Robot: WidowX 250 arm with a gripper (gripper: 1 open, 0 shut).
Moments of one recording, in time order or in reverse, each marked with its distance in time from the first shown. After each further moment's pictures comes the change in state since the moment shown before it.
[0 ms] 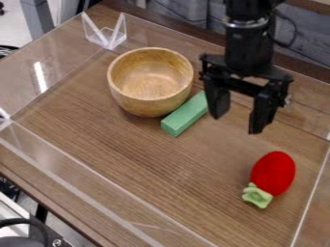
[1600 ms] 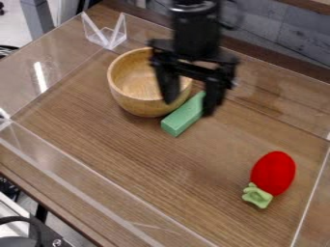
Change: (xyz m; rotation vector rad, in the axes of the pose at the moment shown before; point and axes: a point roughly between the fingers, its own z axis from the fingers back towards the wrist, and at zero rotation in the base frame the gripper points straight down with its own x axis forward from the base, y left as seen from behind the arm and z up) arm -0.032 0.050 0.027 0.061 -0.092 0.158
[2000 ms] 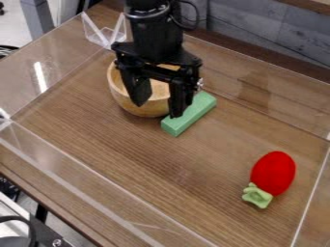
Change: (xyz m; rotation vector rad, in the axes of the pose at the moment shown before) arm -0.013 0.022 -0.006 -0.003 -0.032 0.038
